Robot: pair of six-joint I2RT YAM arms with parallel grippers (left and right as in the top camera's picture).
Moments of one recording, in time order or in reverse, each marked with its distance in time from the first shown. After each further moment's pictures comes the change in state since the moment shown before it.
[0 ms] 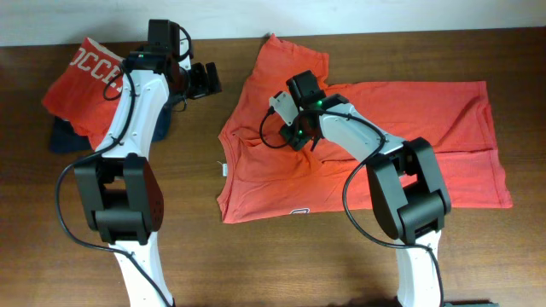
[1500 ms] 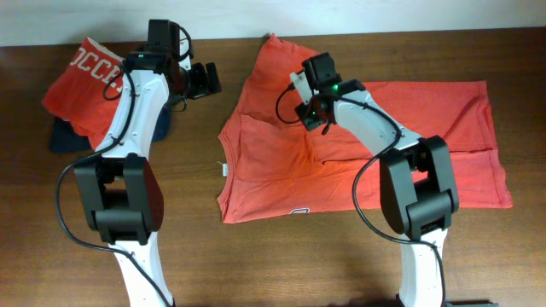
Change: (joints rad) left arm 0.000 0.000 0.000 0.000 0.000 0.000; right arm -0.077 0.001 0.117 -0.072 0.182 0.159
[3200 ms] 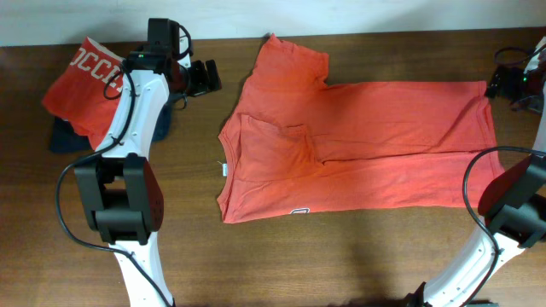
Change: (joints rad) left arm 0.000 0.000 0.000 0.056 0.000 -0.004; right arm -0.843 -0.005 0.460 -0.513 0.009 0.164
